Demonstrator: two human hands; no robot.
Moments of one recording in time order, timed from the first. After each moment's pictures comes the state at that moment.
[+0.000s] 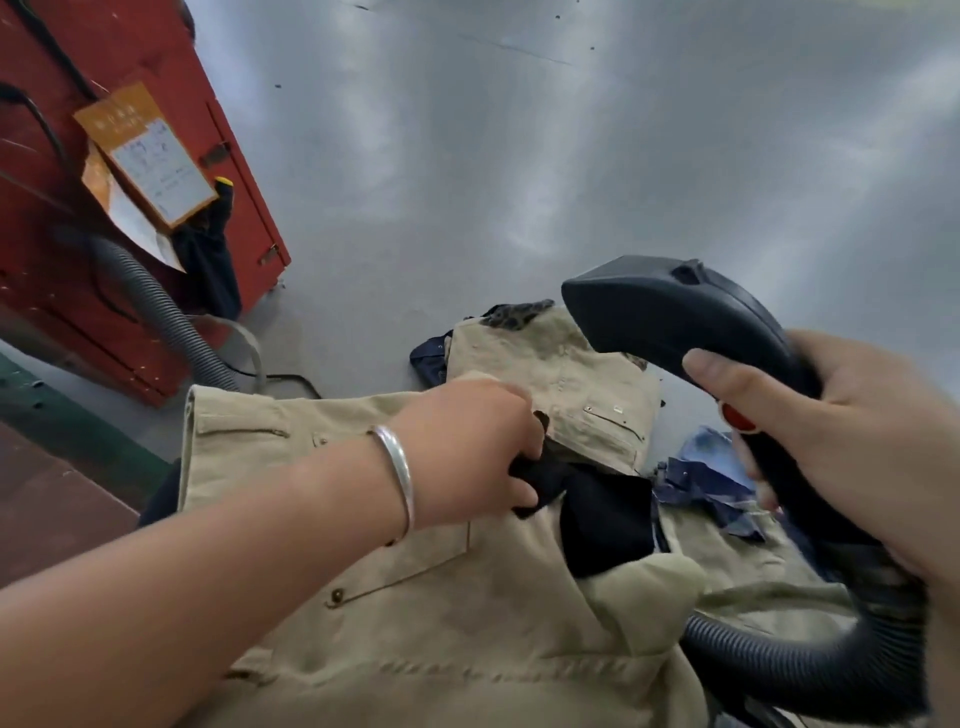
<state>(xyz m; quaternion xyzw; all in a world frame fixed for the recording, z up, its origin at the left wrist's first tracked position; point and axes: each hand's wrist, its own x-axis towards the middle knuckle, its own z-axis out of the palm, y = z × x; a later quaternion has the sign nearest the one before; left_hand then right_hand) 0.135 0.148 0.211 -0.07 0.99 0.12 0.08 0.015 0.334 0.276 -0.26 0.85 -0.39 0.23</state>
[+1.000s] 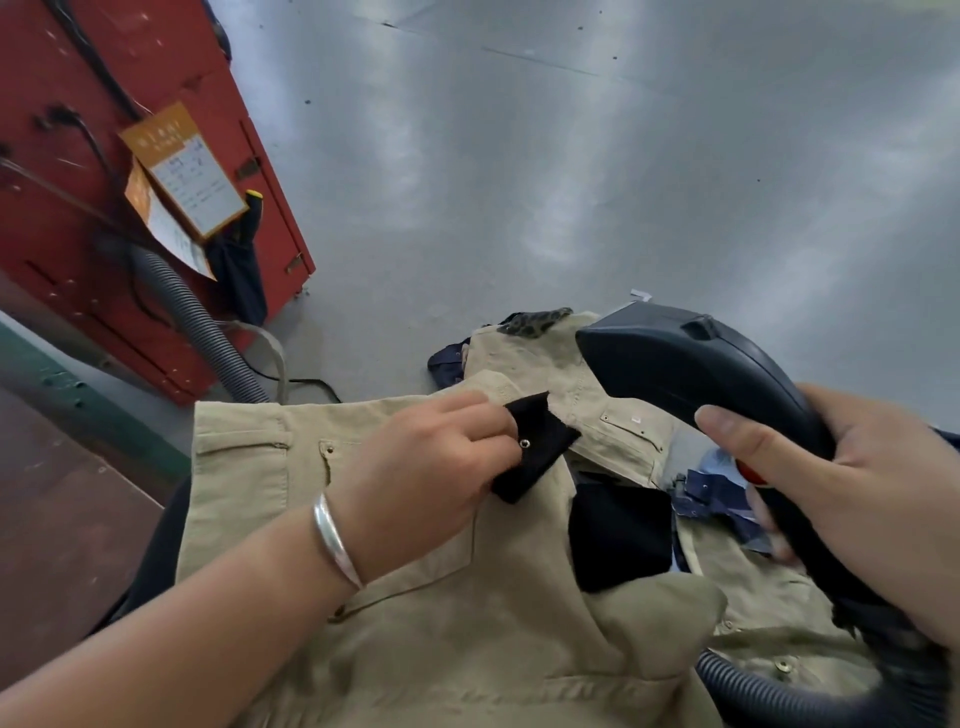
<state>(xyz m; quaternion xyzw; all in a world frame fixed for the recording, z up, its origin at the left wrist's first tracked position) 0.177 0.146 0.196 -0.01 0.98 0.09 -0.19 0.026 0.350 0.271 -0.25 0.84 -0.40 0.28</state>
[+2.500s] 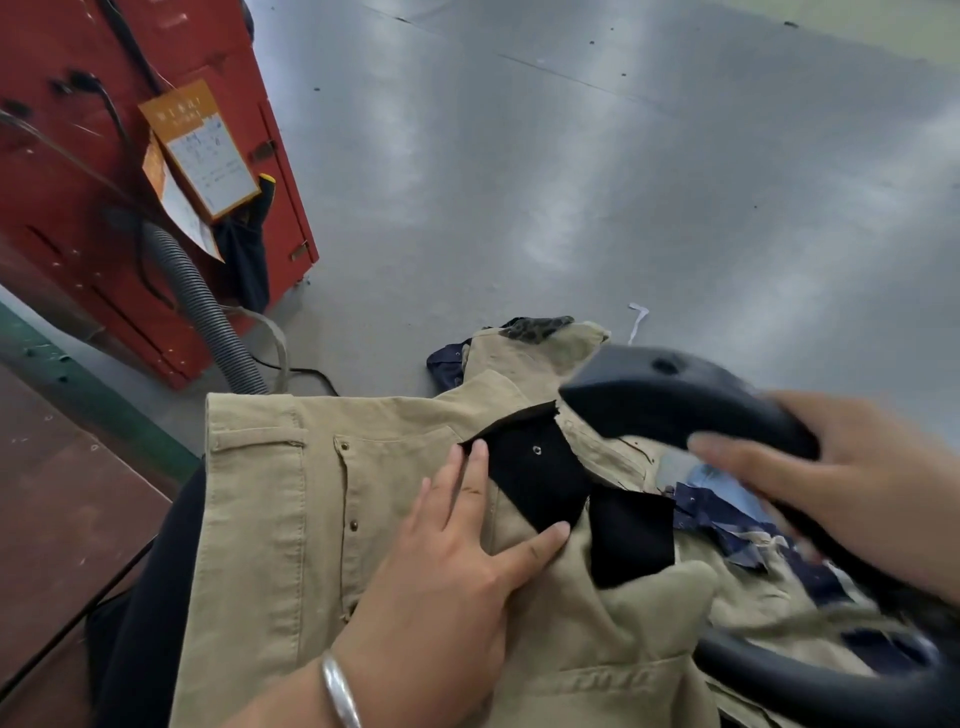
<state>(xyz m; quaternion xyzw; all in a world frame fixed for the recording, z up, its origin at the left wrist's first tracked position) 0.224 0.204 0.169 -0.17 0.97 0.11 -0.11 0.017 0.335 0.283 -0.33 0.86 -0.23 0.31</state>
